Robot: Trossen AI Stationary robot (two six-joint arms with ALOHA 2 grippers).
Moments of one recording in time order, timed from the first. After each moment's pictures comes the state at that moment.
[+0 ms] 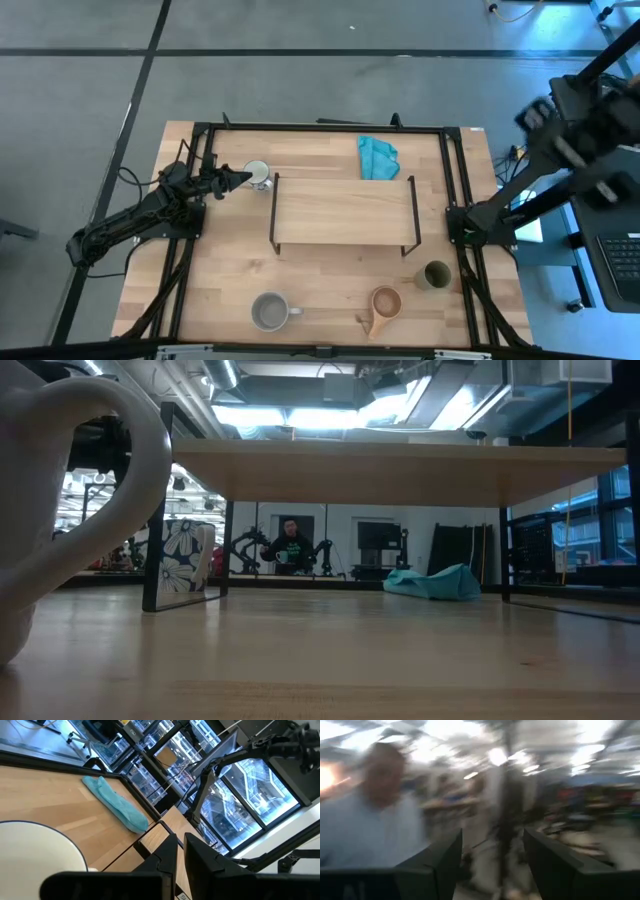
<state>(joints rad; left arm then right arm) 0.62 0.13 0.01 0.19 0.35 -0.88 0.76 0.94 1.90 -0.71 0.14 -0.08</state>
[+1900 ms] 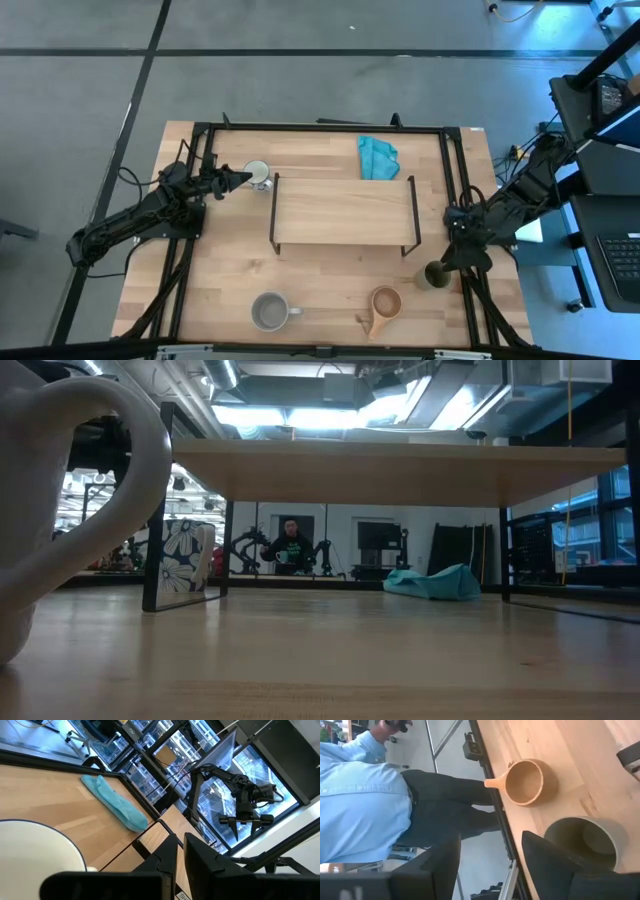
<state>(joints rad) 0.62 0.13 0.01 0.19 0.36 -0.88 0.76 0.70 0.89 -0.81 -0.02 1.31</state>
